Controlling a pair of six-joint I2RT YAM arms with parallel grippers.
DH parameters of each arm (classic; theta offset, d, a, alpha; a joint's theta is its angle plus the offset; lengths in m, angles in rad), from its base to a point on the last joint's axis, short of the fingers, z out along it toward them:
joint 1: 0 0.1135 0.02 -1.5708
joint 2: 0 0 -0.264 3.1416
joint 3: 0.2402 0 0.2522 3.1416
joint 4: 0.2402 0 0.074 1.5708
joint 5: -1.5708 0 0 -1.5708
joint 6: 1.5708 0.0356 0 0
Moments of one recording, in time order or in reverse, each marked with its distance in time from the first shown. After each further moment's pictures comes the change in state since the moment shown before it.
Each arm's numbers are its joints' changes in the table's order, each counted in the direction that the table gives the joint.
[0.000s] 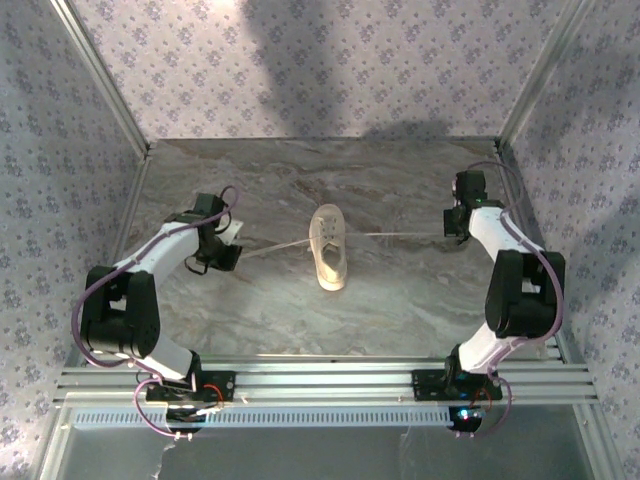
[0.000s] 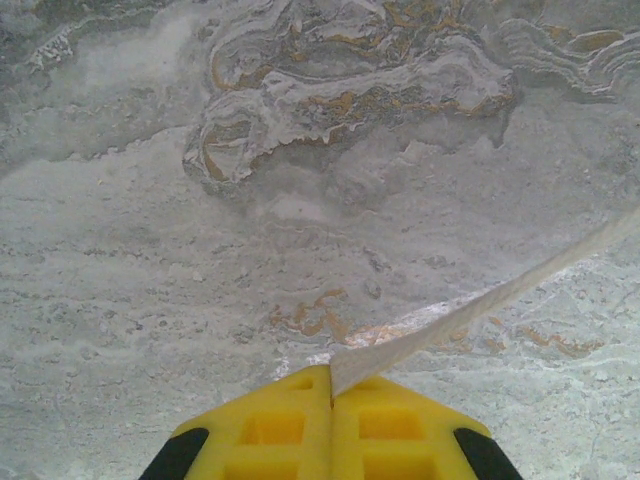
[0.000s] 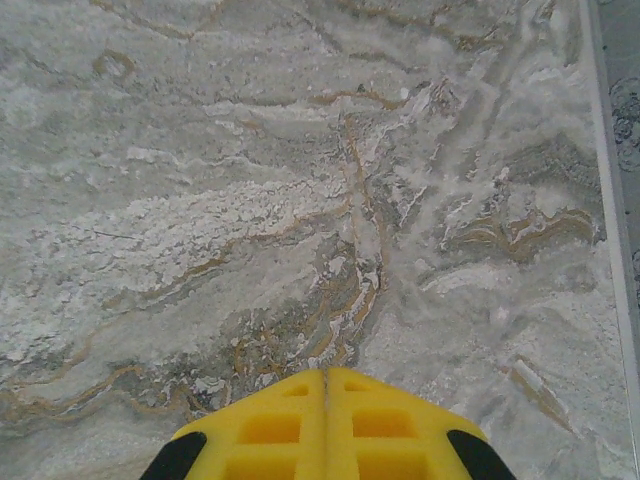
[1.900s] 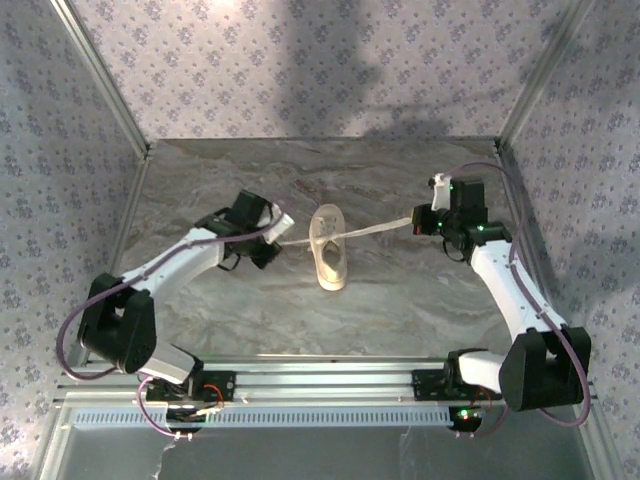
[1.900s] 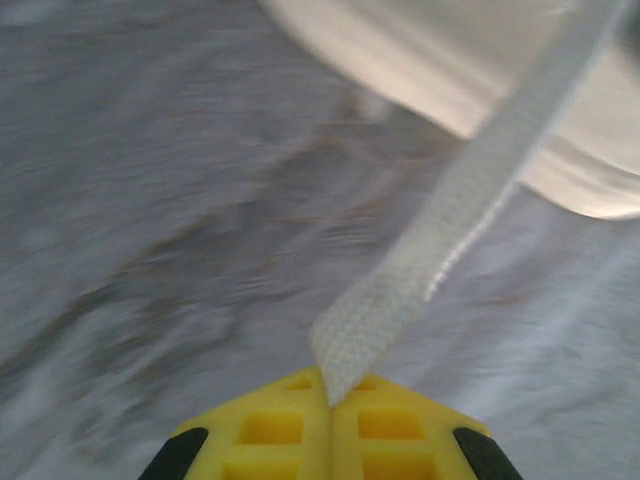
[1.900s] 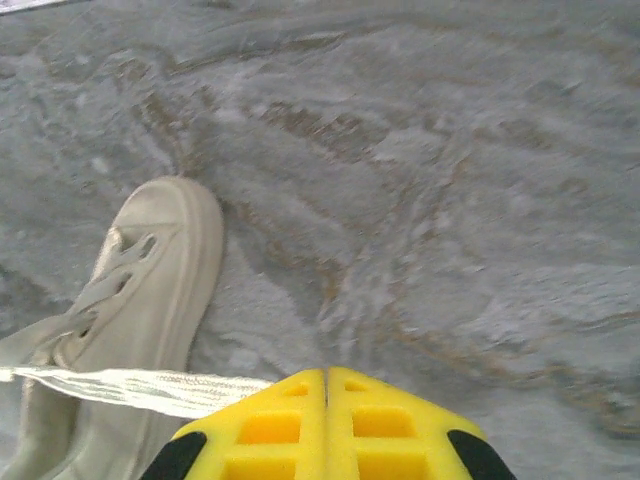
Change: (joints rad) left arm -0.279 -0.066 0.074 -0.156 0.007 0.159; right arm 0.157 -0.406 -0.111 -0.057 0.500 0.202
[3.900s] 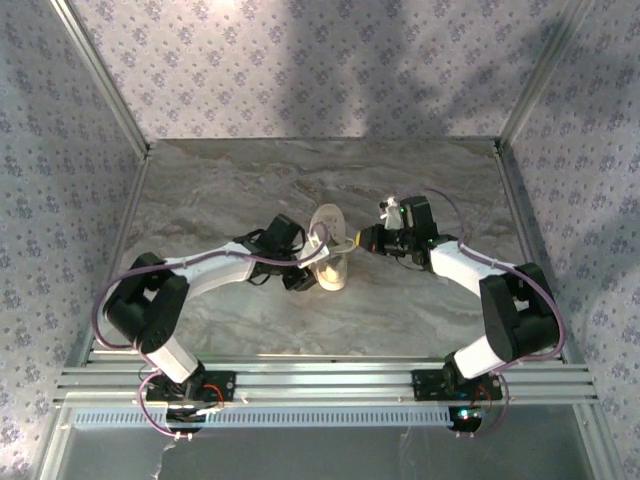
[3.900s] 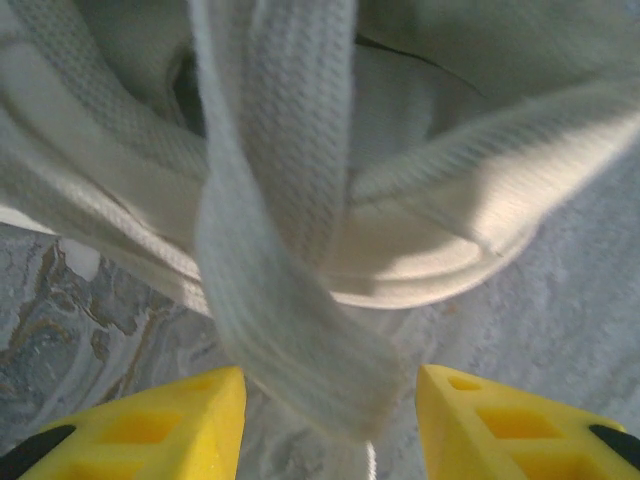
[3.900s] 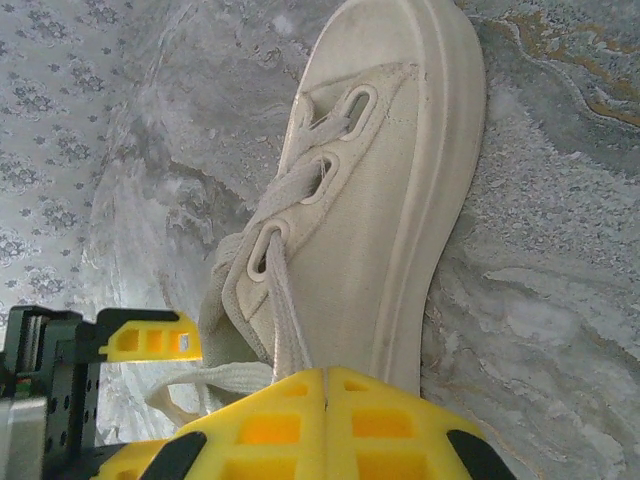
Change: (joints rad) left arm -0.239 0.184 -0.114 -0.320 -0.142 0.109; right arm 0.231 0.282 -0.201 -0.483 0.338 0.397
